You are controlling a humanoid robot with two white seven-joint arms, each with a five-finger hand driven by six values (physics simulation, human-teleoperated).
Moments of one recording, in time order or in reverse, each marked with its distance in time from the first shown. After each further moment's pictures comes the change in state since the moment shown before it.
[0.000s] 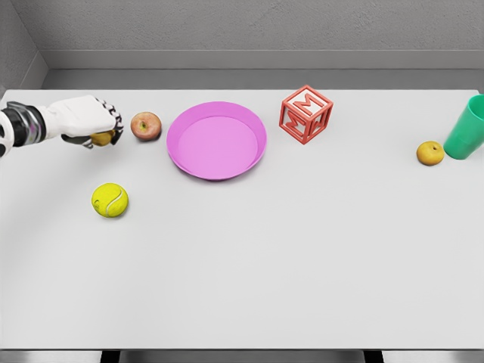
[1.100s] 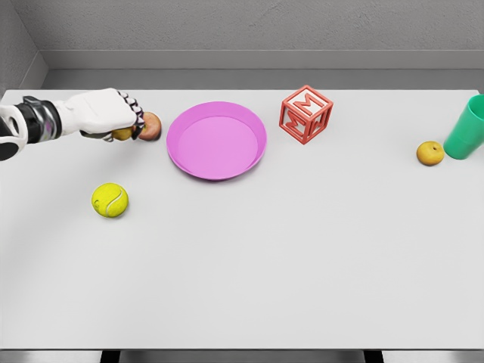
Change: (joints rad) left arm 0.008 -0.011 0.001 -0.121 0.015 0.000 0.000; right arm 0.000 0.000 0.000 0.000 0.000 0.000 0.000
